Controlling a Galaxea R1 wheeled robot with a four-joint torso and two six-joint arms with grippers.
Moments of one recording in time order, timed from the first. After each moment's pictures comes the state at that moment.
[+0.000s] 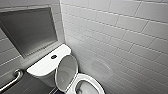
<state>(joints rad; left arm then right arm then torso) 1.15 2.34 -2.14 1.59 -0.61 -1.62 -1.48 2.49 -2.13 -0.73 0.52 1.04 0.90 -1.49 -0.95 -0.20</state>
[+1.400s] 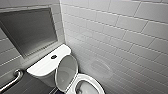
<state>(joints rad) 1.28 2.66 -2.76 1.68 -0.73 -1.63 -1.48 2.58 -2.24 -0.74 0.52 1.04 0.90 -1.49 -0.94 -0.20</state>
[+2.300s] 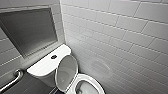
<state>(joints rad) 1.42 2.90 -3.08 1.51 -0.62 -1.38 -1.48 2.59 -2.26 -0.77 0.52 1.05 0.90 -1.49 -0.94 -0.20</state>
